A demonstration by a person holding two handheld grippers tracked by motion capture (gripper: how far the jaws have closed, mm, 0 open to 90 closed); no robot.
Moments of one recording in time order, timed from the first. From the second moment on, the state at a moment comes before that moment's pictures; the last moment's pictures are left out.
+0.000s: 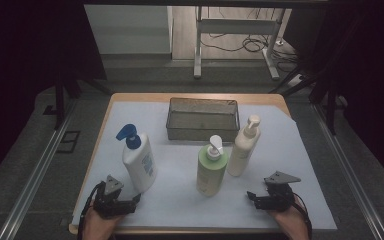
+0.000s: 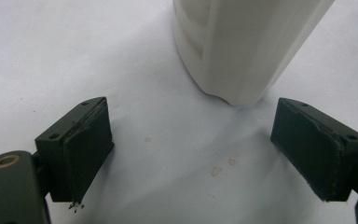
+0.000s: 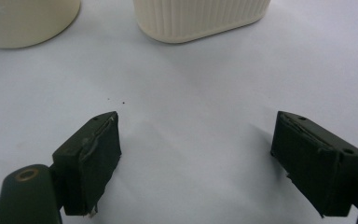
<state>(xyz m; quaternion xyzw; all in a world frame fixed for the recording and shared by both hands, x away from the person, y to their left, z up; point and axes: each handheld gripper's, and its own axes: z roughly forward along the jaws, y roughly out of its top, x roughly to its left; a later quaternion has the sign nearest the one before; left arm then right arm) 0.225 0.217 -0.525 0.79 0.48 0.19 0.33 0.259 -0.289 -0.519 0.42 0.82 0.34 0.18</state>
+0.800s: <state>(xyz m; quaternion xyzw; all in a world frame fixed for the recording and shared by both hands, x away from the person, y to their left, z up) 0.226 0.221 -0.527 0.79 0.47 0.18 0.34 0.259 -0.289 -0.518 0.42 0.82 0.34 0.17</state>
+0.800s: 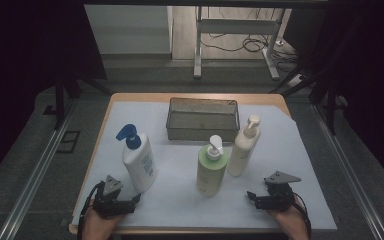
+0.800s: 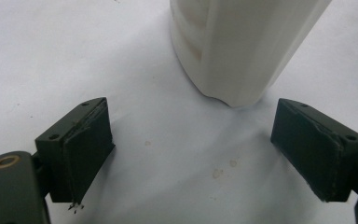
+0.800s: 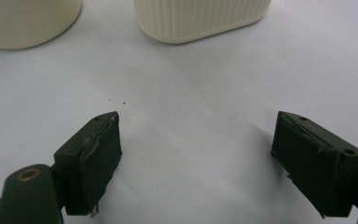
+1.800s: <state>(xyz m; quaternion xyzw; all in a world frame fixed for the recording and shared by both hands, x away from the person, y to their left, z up) 0.226 0.221 -0.527 0.79 0.47 0.18 0.34 0.260 -0.278 -0.497 0.42 0.82 0.37 0.13</state>
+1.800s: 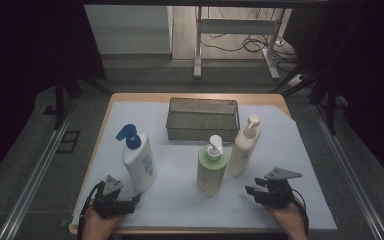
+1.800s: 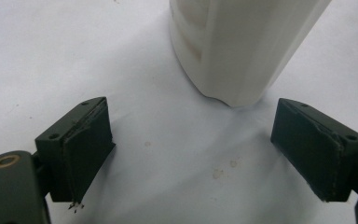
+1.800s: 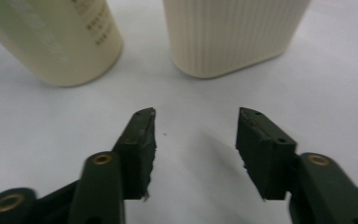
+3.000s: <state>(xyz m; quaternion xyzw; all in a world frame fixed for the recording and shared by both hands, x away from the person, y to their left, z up) 0.226 0.221 -0.527 0.79 0.47 0.18 0.34 0.285 -0.216 -0.479 0.40 0.81 0.40 0.17</state>
